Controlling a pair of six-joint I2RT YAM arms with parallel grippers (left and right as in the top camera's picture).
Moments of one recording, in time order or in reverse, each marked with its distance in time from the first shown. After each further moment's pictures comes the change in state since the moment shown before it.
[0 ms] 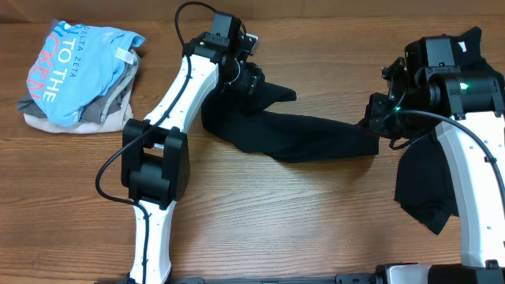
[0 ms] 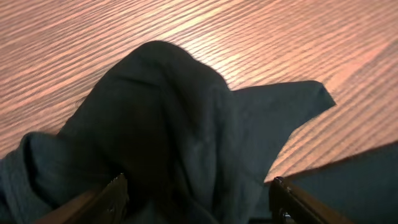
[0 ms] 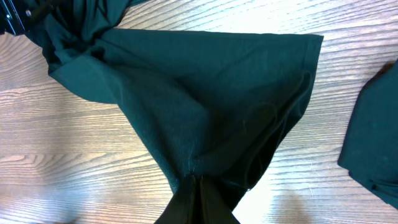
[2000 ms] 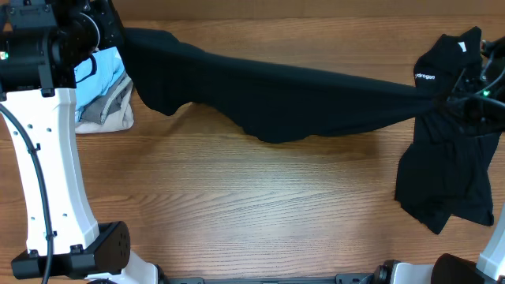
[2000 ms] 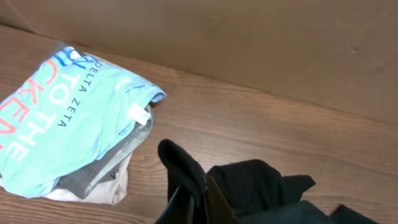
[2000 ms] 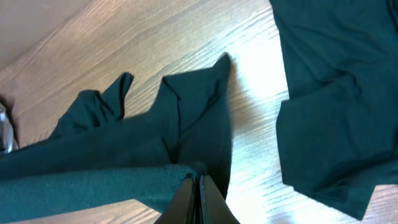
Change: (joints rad) left arm 0.399 -0.538 0.289 -0.418 -0.127 -0.299; right arm -0.372 0.002 0.279 -0.094 -0.035 -0.057
